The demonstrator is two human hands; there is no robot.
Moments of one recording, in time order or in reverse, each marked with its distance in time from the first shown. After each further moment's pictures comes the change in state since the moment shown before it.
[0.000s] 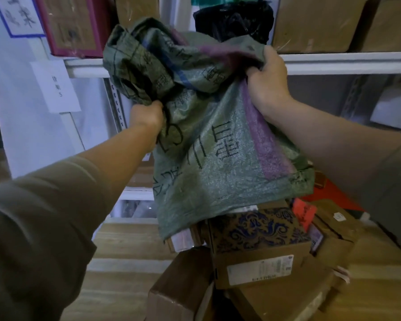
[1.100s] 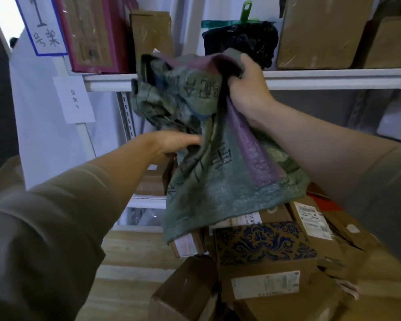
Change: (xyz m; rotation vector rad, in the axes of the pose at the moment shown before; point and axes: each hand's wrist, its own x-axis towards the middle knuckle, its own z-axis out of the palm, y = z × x) left_hand -0.022 0.001 -0.001 0.385 -0.707 -0.052; right_hand -0.003 -0.035 0.026 0.182 -0.157 -0.051
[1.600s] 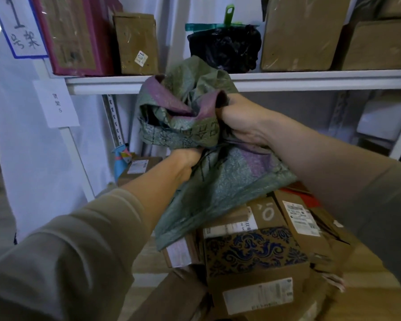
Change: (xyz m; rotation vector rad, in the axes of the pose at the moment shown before) left_hand 0.012 0.005 0.078 -0.400 0.227 -0.013; right_hand -0.026 0.018 -0.015 0.272 -0.371 0.321
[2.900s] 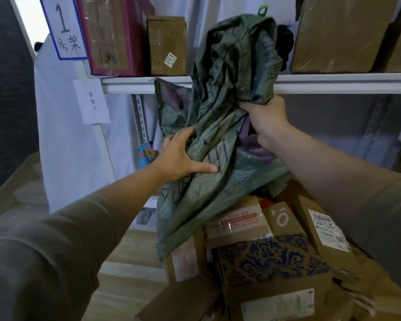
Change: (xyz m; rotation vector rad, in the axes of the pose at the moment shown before) left_hand 0.001 -0.017 -0.093 0.754 0.067 0.470; right_hand 0.013 0.009 0.012 0.170 0.455 -0.022
